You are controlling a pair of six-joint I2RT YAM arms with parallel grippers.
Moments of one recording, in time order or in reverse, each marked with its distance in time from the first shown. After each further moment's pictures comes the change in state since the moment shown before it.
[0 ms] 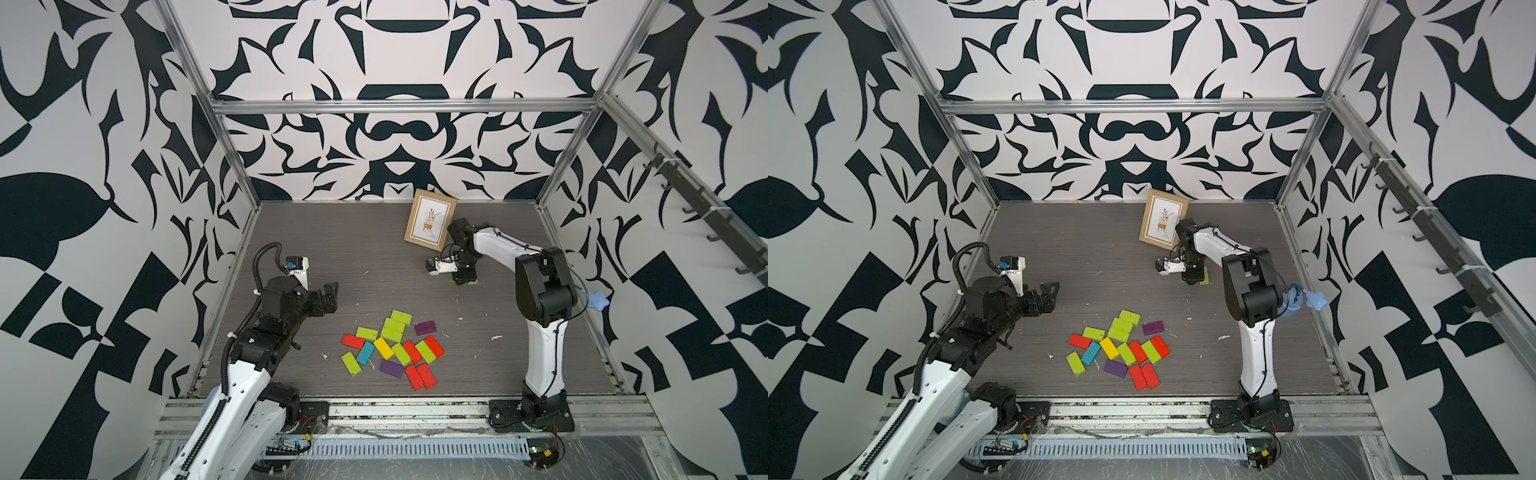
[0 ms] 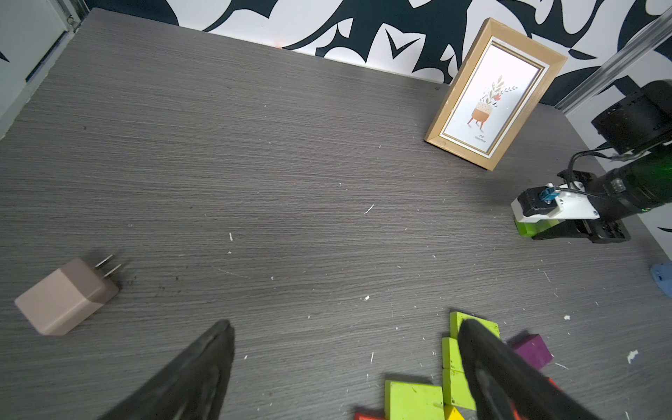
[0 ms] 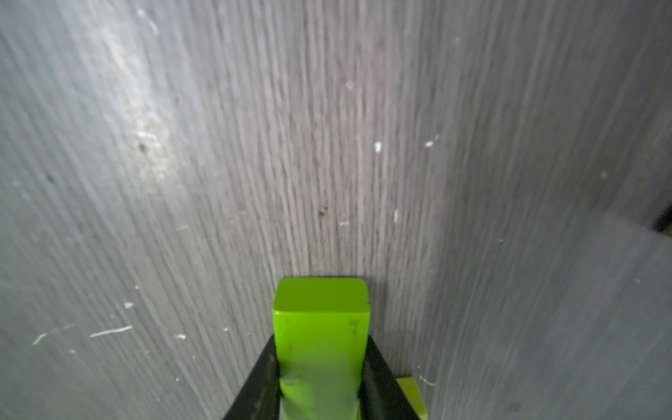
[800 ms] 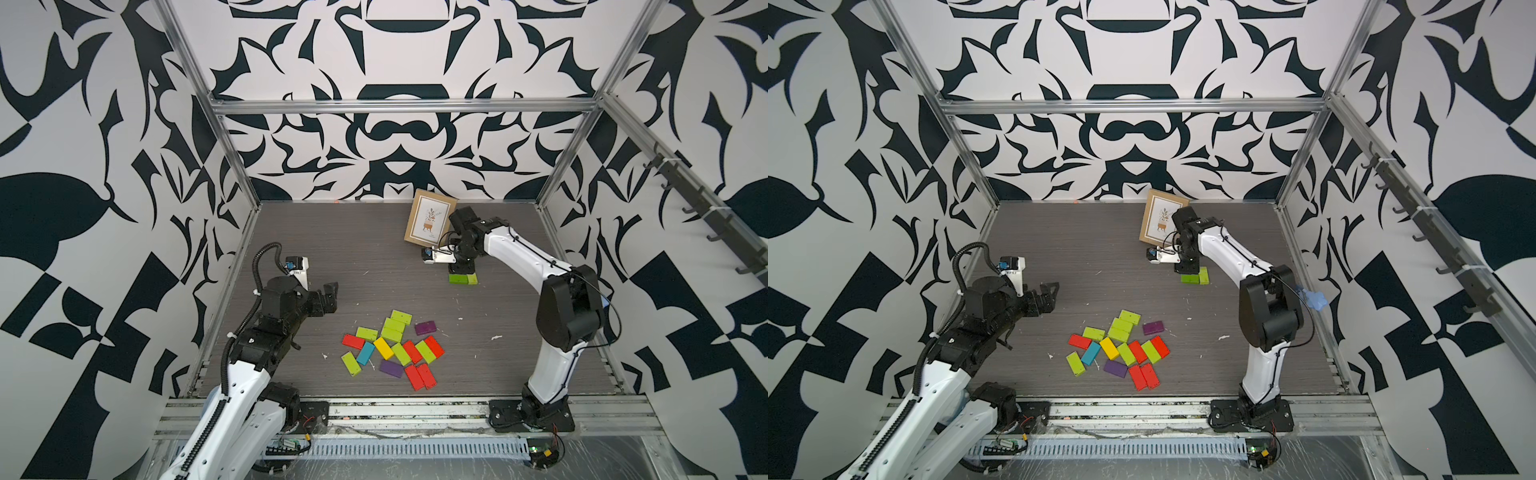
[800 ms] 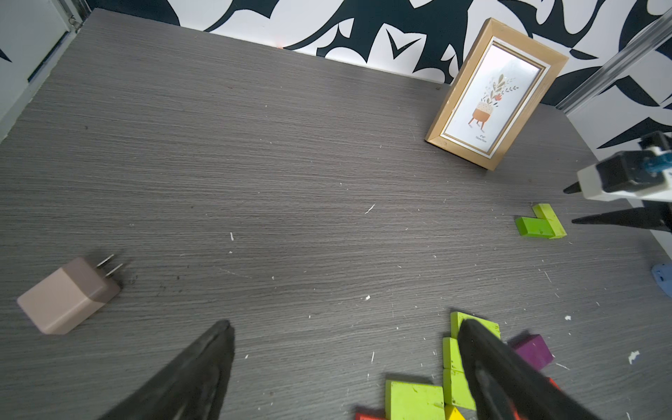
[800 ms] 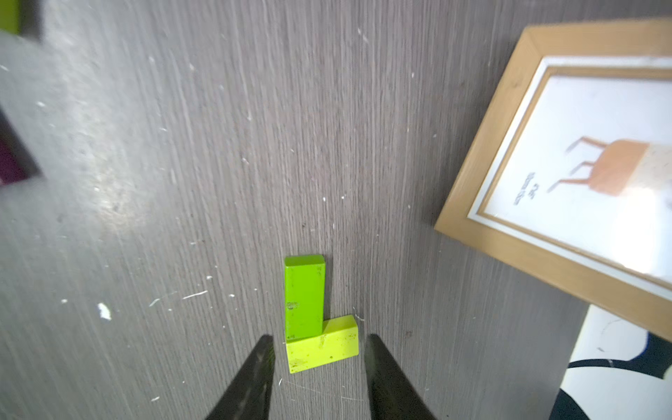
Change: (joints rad) left arm 0.000 -0.006 0.000 -0.003 -0.003 0.000; right arm 0.094 -0.285 -0.067 0.018 -0.072 0.028
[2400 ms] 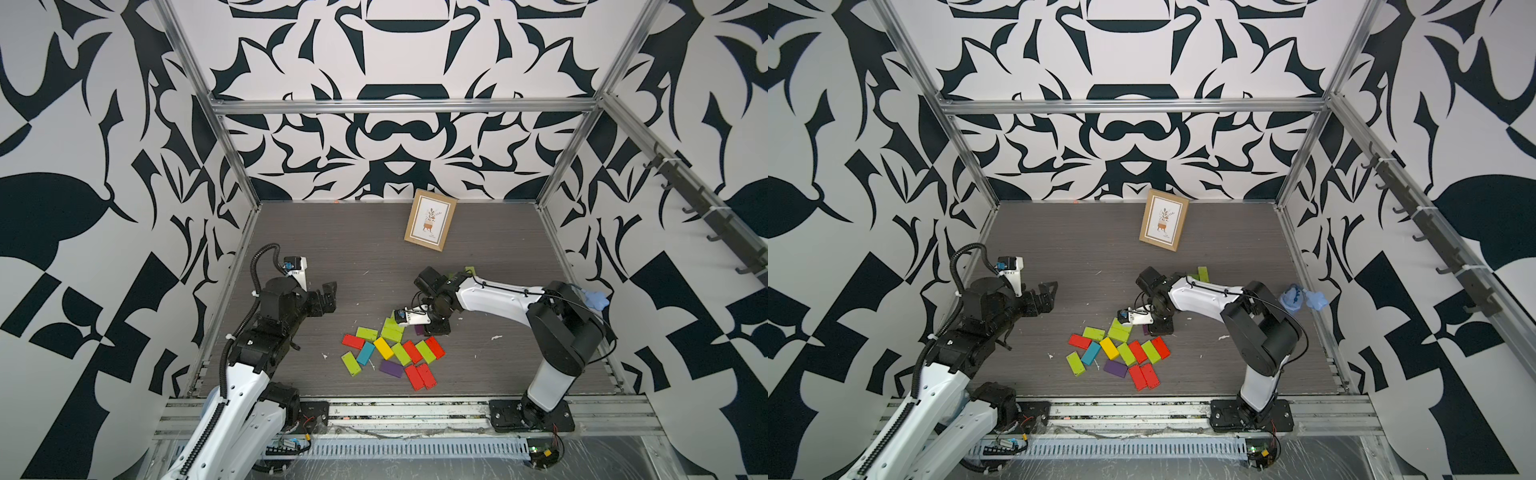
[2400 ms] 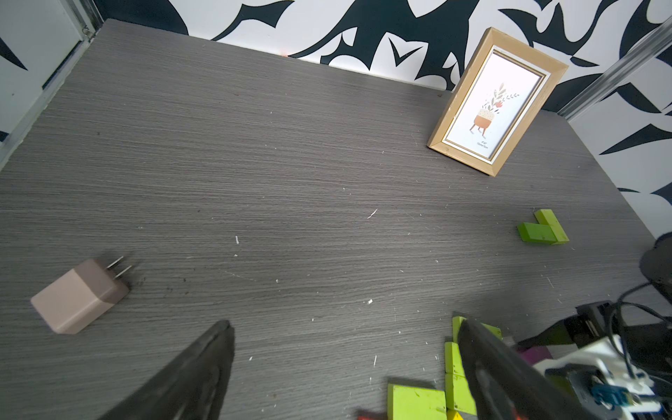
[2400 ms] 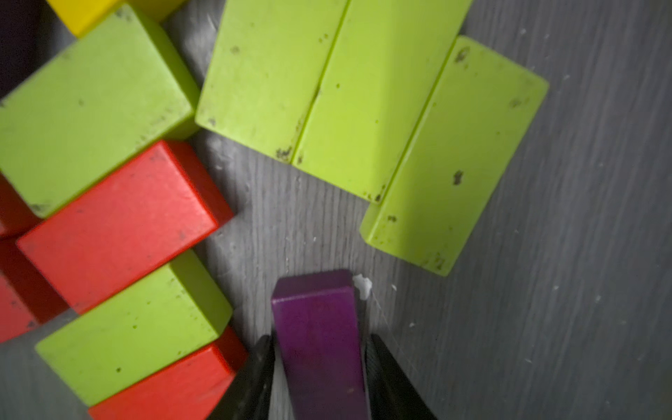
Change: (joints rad) left arm 0.000 -0.012 0.000 0.000 -0.015 0.000; right arm 0.338 -0.059 -0.443 0.236 -0.119 0.270
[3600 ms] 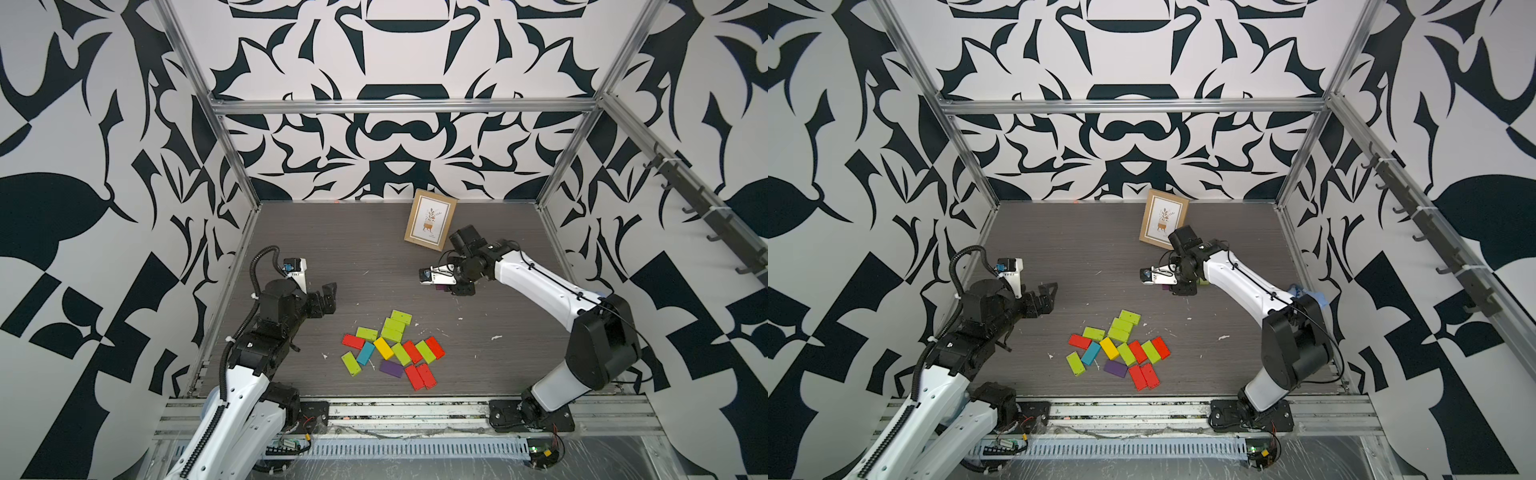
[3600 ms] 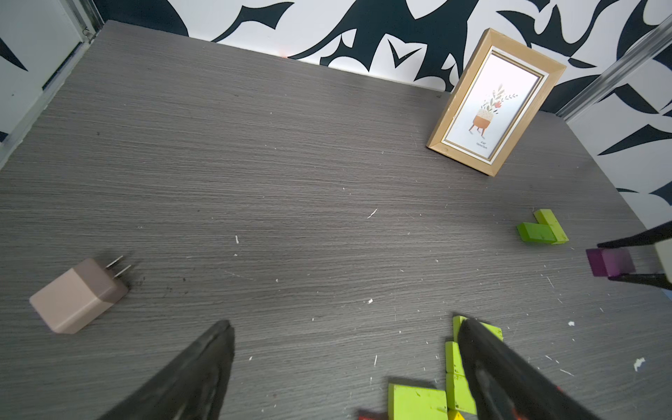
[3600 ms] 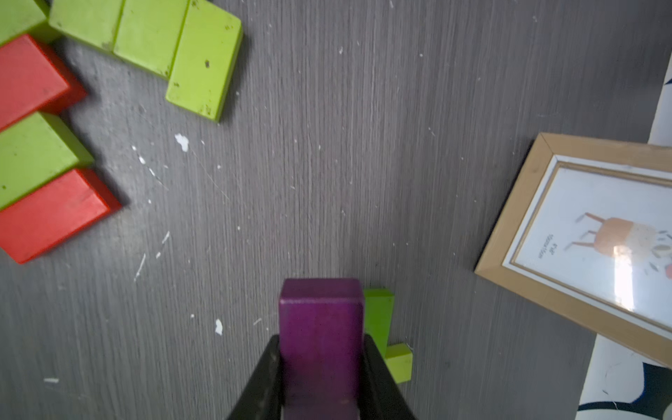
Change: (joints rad) left arm 0.000 -0.020 -0.017 0.008 0.001 0.001; right arm -0.296 -0.167 0.203 -0.179 0.044 -0.263
